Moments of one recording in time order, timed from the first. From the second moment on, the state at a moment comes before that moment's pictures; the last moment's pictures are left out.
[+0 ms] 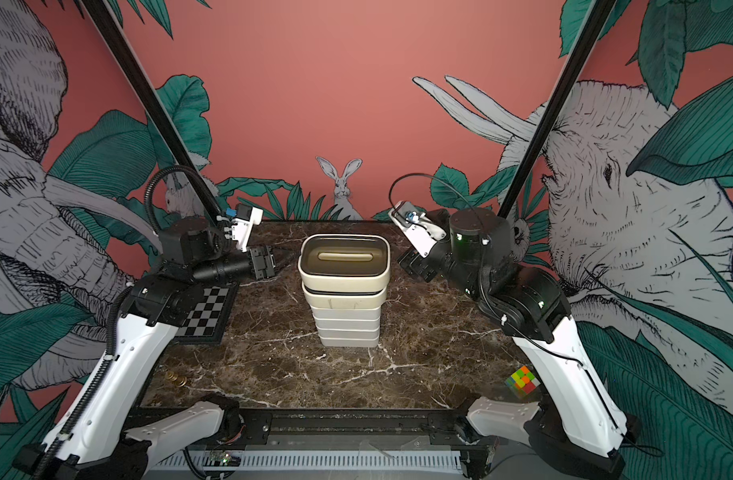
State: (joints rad) left arm -0.33 1.08 1.38 -0.67 0.65 -0.45; right arm 0.70 1.20 1.88 -1.00 0.20 -0.36
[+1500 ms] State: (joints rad) left arm -0.36 1.12 1.44 -0.71 0.72 -0.47; right arm 0.48 1.26 1.70 -1.02 -0.42 0.39
